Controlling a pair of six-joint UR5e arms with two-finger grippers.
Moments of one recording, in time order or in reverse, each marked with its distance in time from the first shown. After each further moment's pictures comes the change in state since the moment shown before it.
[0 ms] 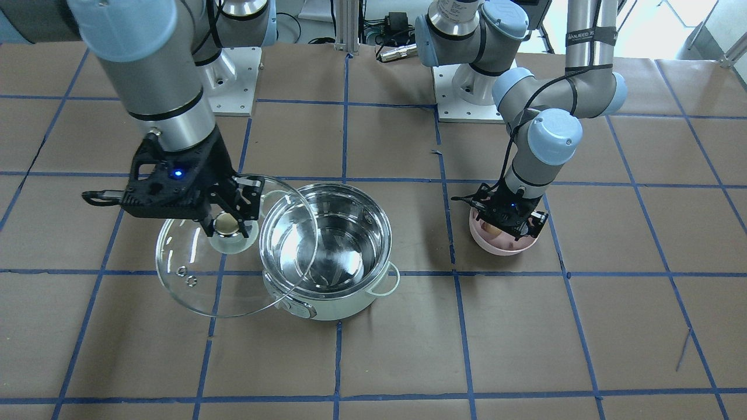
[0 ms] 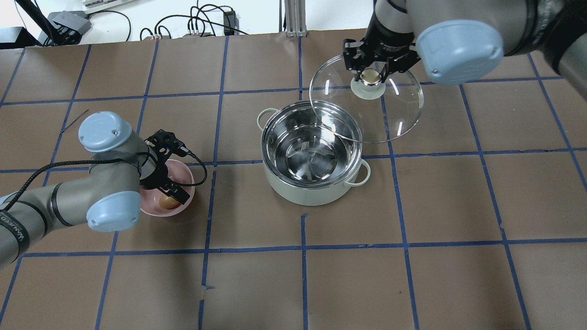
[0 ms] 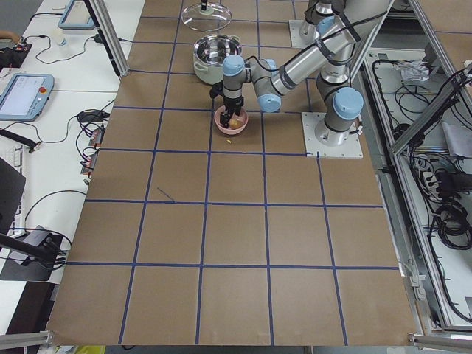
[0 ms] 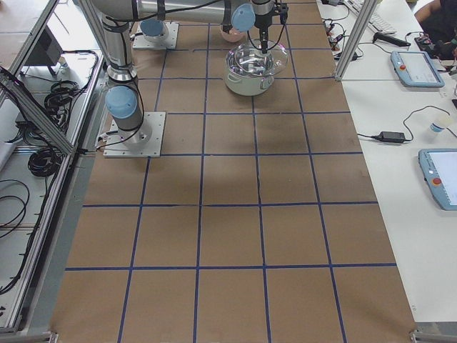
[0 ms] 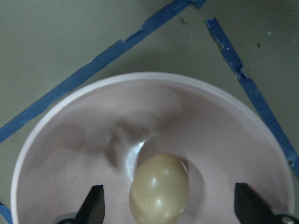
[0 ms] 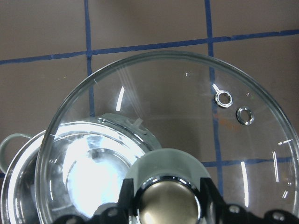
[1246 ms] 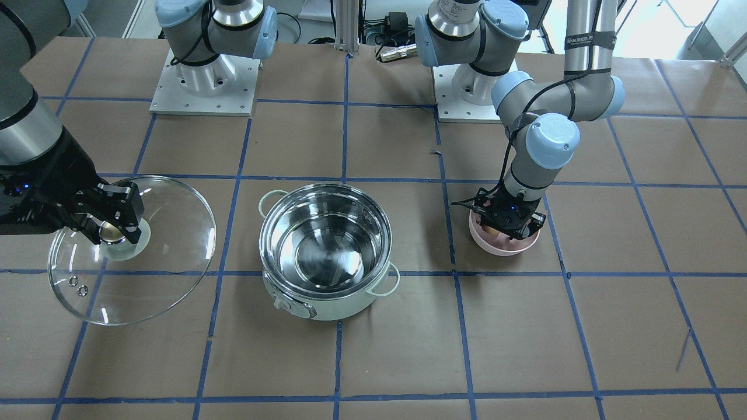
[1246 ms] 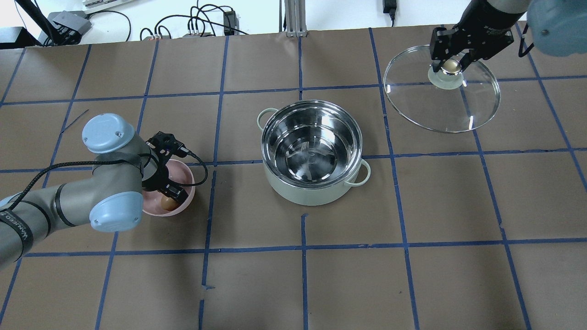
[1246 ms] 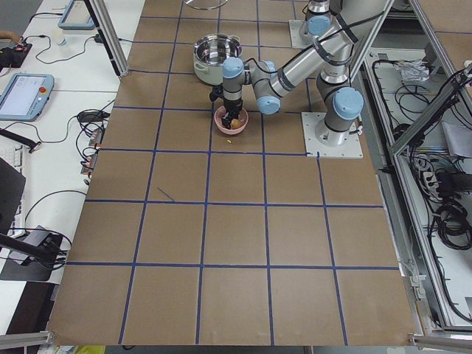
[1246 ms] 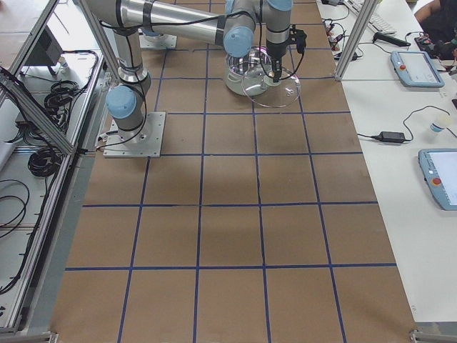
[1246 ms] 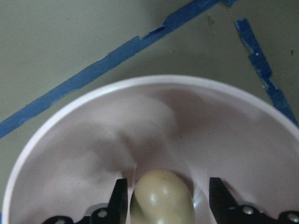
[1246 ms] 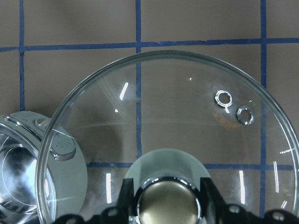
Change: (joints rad) left arm 0.000 -0.011 -0.004 0.001 0.013 -0.055; right arm -0.242 -0.018 0.008 0.077 0.047 -0.302
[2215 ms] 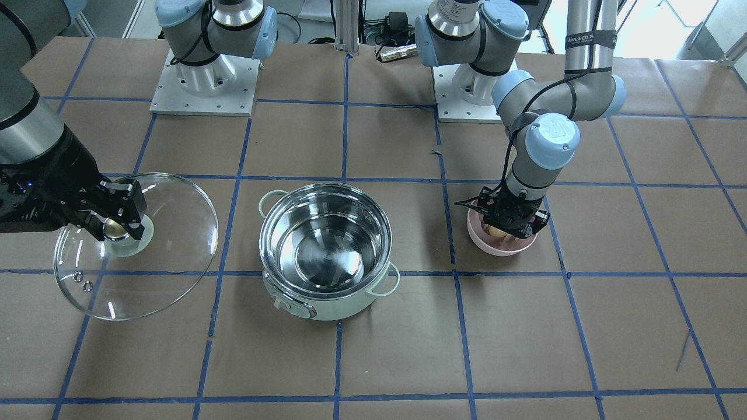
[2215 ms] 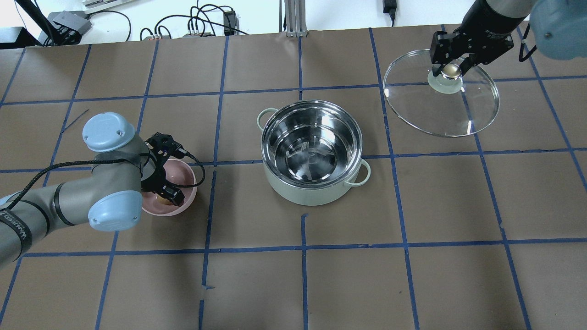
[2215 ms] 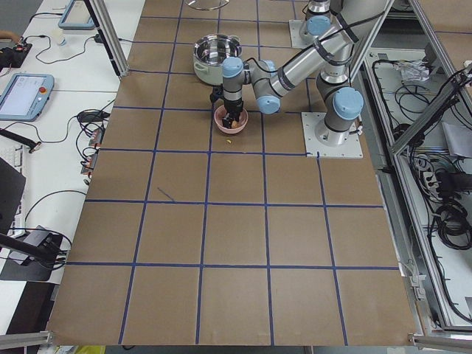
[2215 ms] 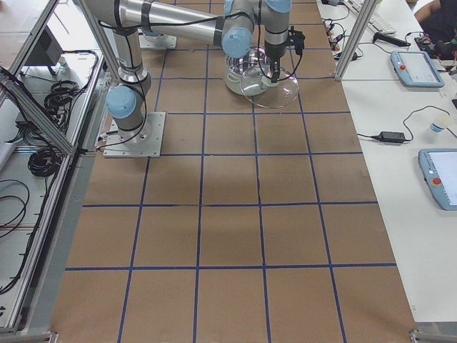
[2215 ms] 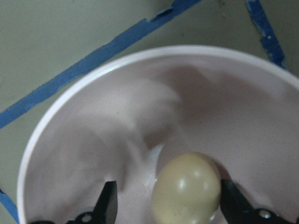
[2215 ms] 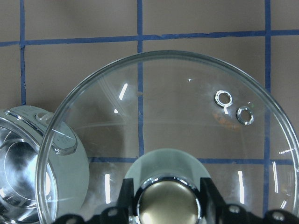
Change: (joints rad) left arm 0.000 0.003 0.006 -0.021 0.042 -0.007; right arm -0.004 -0.009 0.017 0.007 0.007 -0.001
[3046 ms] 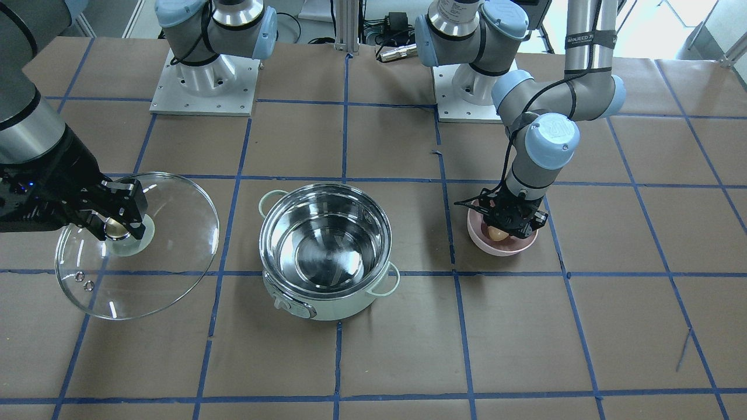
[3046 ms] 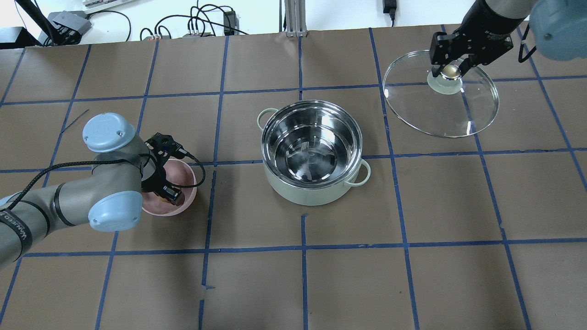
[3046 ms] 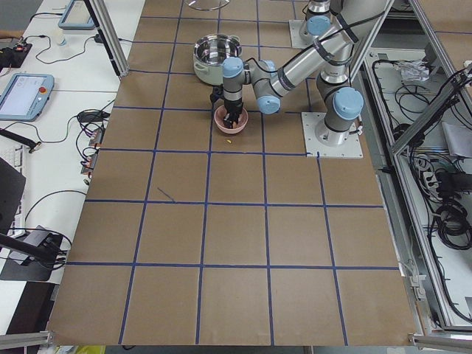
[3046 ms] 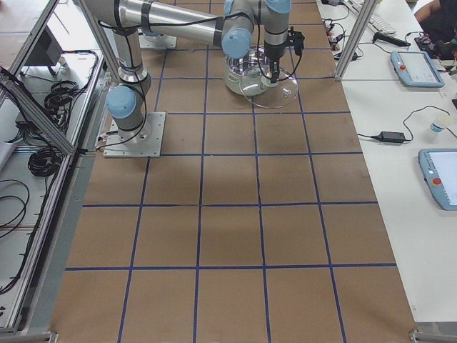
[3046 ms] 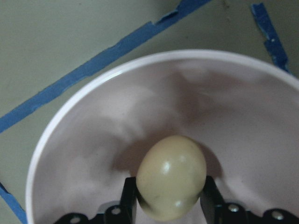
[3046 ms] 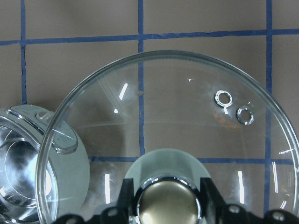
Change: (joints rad) left arm 0.000 -0.001 -0.002 0.001 -0.001 0.000; right arm 0.000 -0.001 0.002 0.000 0.002 -0.001
